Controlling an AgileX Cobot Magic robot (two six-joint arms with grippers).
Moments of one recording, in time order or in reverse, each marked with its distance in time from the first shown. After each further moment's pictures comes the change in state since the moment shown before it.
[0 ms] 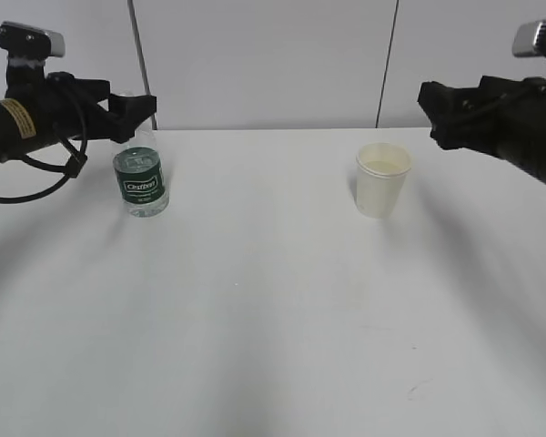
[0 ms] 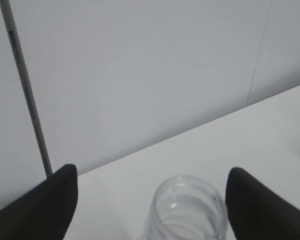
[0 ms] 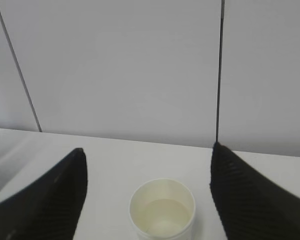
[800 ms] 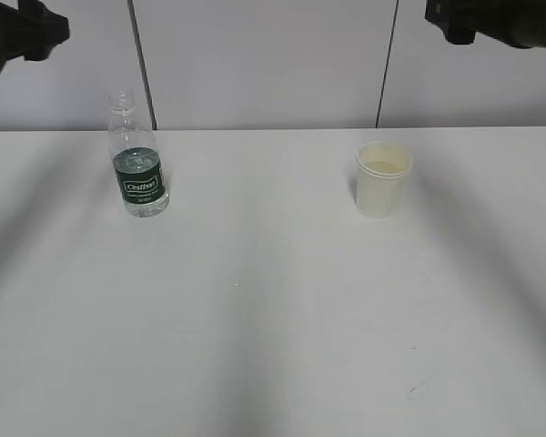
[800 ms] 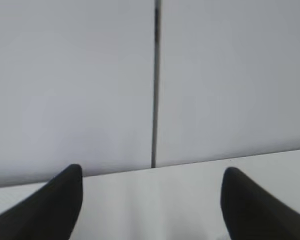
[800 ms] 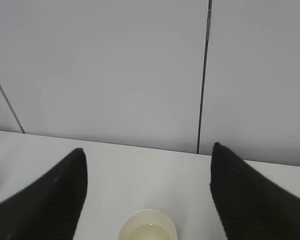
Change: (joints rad) left arm 0.000 -0.368 0.001 -0.003 0.545 -0.213; right arm 0.000 -0.062 -0.432 -0.006 0.670 0.014
